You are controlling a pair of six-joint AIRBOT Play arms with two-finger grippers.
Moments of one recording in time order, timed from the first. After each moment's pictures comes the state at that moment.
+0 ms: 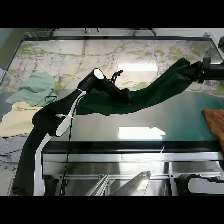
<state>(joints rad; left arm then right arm) -0.45 -2.27 2.07 0.63 -1.28 -1.37 -0.39 -1.50 1.37 -0.34 1.48 1.01</state>
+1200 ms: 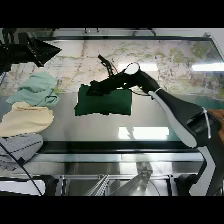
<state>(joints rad) 0.24 -1.61 1.61 0.13 -1.55 -1.14 0.48 -1.99 1.83 -0.45 1.15 1.19</state>
